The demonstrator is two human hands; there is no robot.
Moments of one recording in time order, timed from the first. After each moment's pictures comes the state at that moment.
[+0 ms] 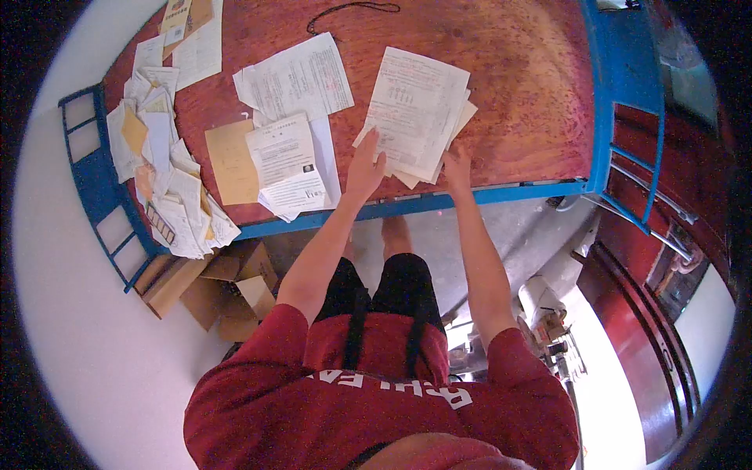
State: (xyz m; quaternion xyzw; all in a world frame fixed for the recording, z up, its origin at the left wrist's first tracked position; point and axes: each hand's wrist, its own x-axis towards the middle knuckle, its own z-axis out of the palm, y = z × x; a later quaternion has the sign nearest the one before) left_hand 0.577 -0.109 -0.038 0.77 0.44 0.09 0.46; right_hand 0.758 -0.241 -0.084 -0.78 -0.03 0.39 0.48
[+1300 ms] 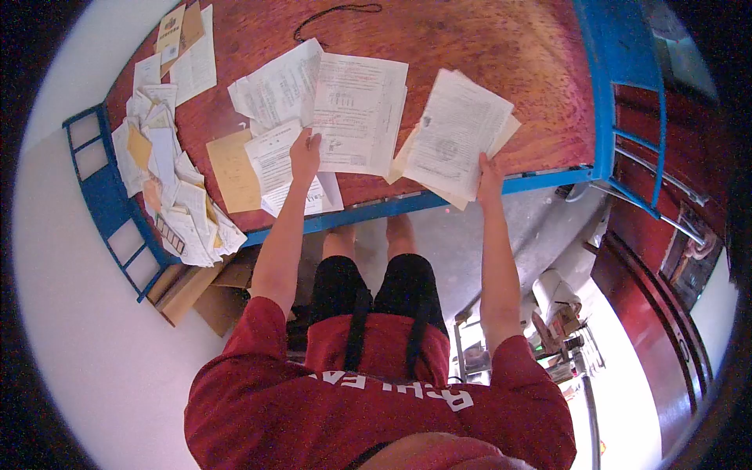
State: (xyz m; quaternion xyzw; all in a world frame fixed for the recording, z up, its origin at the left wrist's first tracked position) left_hand 0.513 -0.018 -0.045 0.72 0.57 0.11 0.38; right_hand 0.800 -0.321 -0.106 -0.83 -0.11 0.27 0.48
